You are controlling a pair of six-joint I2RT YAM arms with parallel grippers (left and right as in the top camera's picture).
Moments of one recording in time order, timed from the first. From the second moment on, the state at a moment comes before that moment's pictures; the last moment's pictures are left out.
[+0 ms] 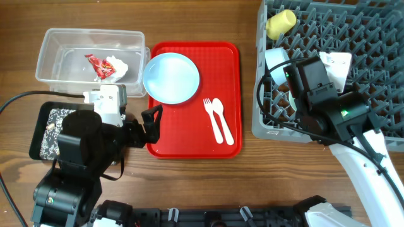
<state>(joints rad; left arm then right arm) -0.25 0.74 0.98 -0.78 0.14 -0.33 0.38 1.25 1.35 -1.28 0.84 0.38</state>
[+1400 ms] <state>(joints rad) -0.25 0.74 0.98 -0.79 0.14 -0.33 0.40 1.70 1.41 -1.45 0.97 0.49</state>
